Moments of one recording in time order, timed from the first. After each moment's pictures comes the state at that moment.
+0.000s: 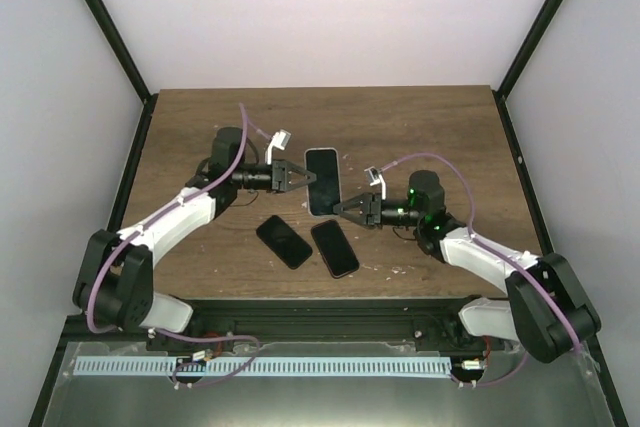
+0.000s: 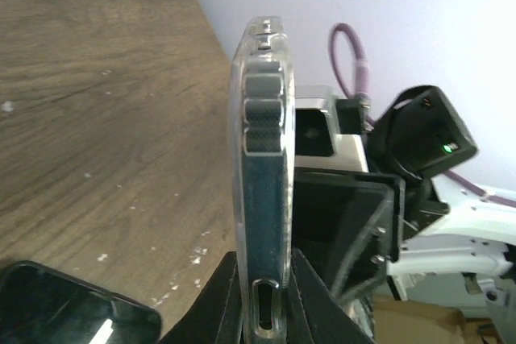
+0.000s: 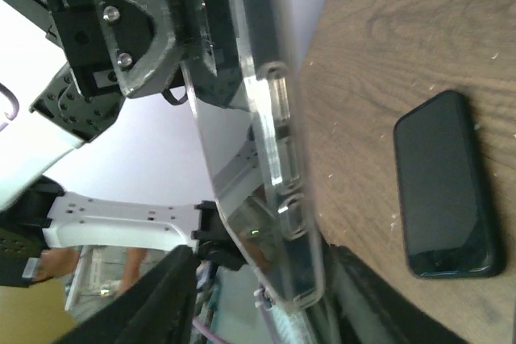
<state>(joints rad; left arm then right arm) -0.40 1.42 0.89 0.12 1.02 -0.72 0.47 1.24 0.49 0.54 -0.98 1.02</state>
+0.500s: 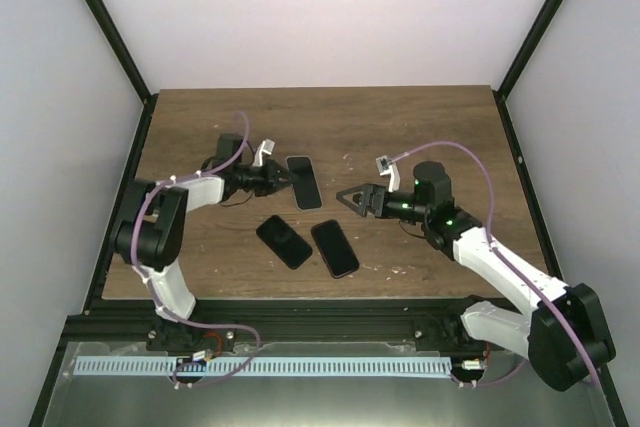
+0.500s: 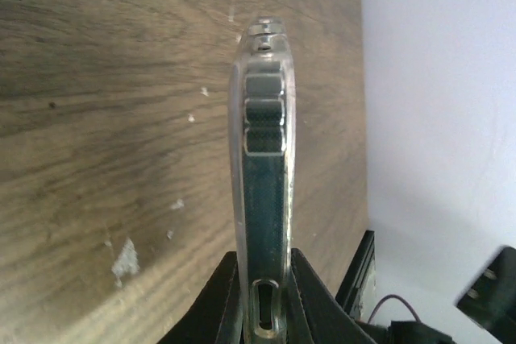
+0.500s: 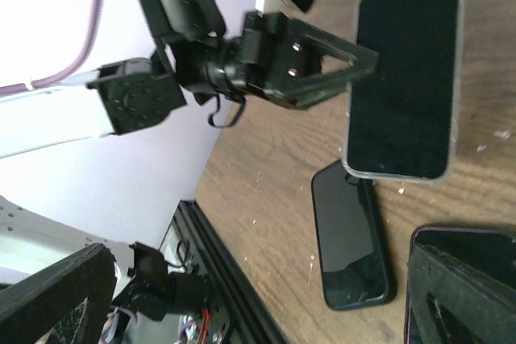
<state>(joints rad) -0.24 1.76 0.92 0.12 0.91 -0.71 0.47 1.09 0.60 0.13 -0.73 0.76</state>
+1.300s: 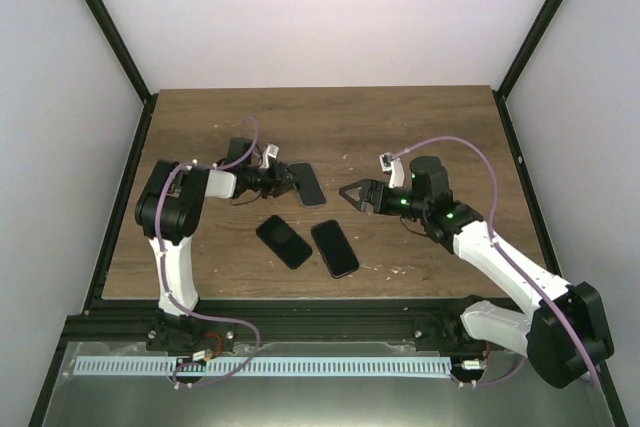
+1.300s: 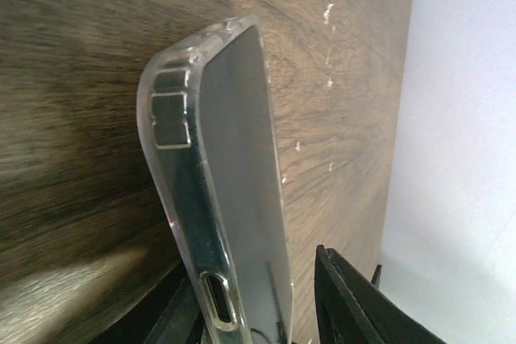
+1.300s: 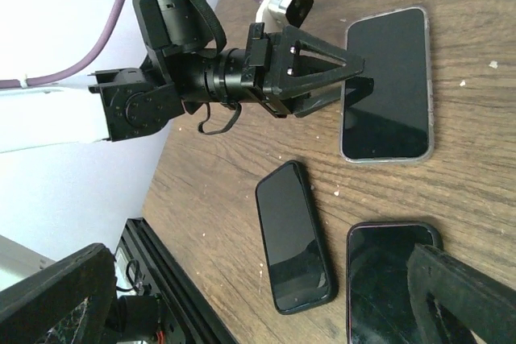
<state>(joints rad) -0.25 2.04 1.02 0.26 0.88 -0.83 0.47 1.09 0.69 -0.06 -0.57 0.67</state>
